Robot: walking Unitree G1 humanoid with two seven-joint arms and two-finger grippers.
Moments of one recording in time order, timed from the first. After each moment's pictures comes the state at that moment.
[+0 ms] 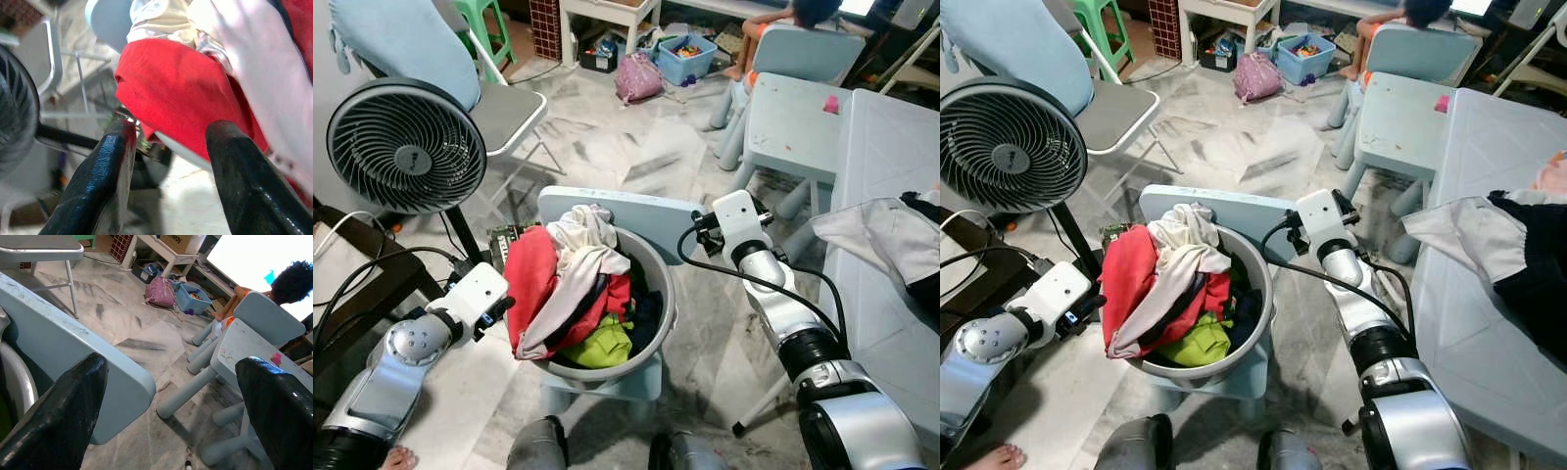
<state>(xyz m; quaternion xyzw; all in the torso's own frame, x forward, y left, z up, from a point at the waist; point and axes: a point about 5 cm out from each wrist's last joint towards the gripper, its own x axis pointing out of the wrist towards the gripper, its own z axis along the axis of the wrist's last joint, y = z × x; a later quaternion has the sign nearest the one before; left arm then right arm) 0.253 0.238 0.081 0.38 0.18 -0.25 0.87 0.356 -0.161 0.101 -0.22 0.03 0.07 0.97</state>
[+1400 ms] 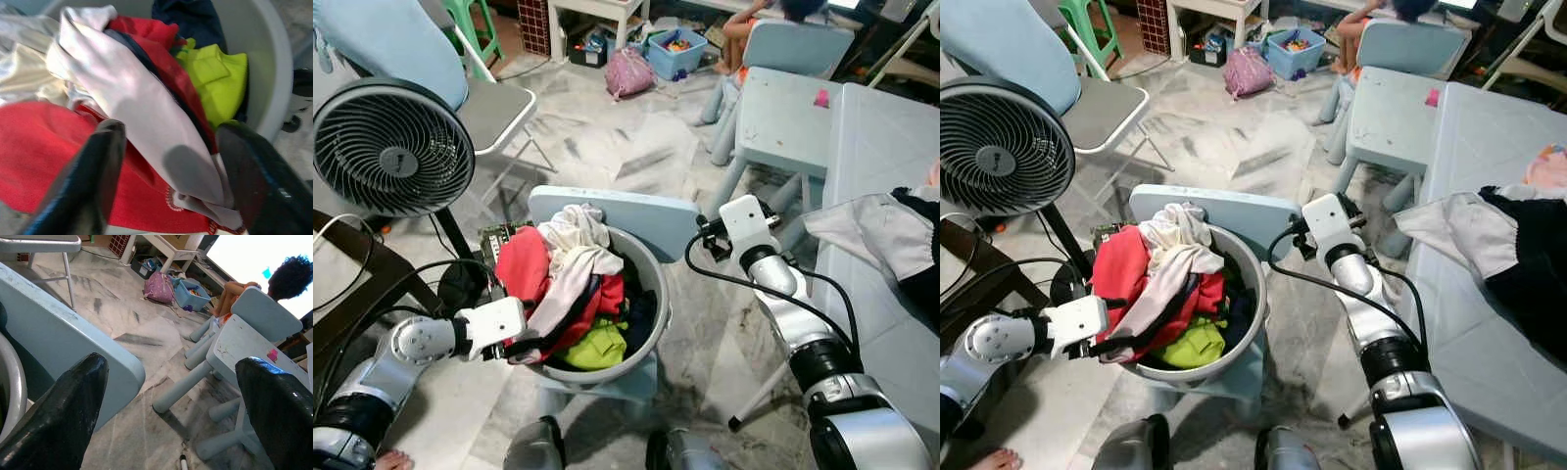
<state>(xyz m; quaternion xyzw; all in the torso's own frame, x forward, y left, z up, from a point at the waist) 0.263 0.225 0.050 0.34 0.18 -0.48 0.79 0.347 -0.170 0.103 -0.23 0.03 0.08 0.97</state>
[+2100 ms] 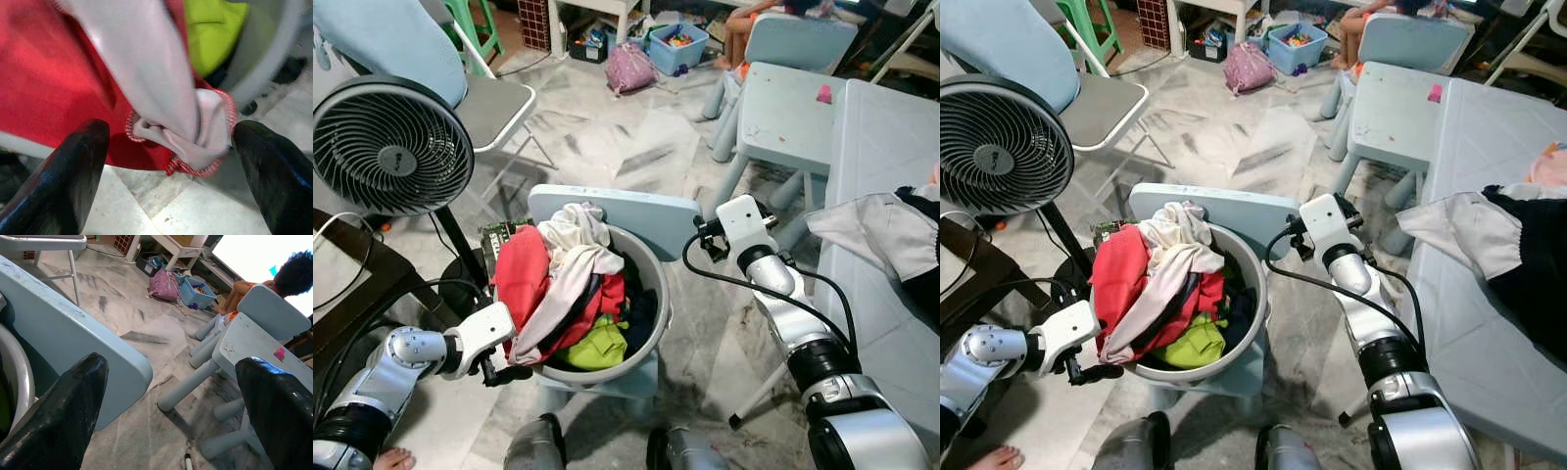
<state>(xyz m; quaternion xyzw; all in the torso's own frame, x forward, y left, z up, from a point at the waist) 0.251 0.237 0.027 0.24 0.33 -0.43 0.81 0.347 -0.167 0.102 -0.23 0.03 0.09 0.97</state>
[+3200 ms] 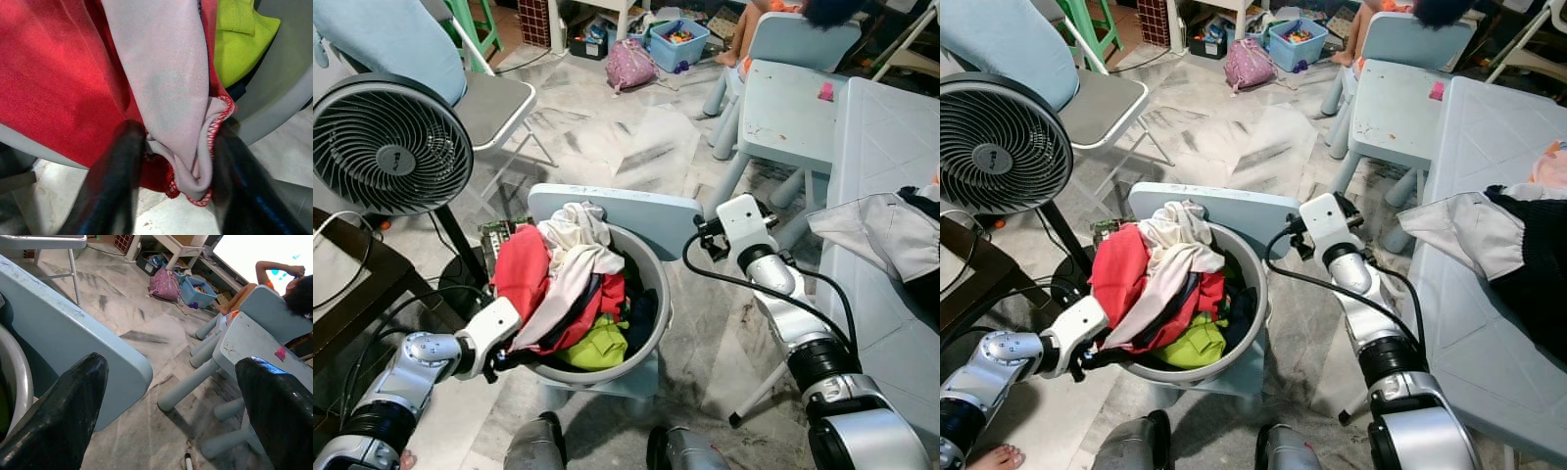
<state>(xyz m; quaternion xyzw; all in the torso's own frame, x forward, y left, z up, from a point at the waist) 0.255 0.230 0.014 0.20 0.35 -0.37 0.84 0.347 -0.167 0.103 -0.23 0.03 0.09 0.97</state>
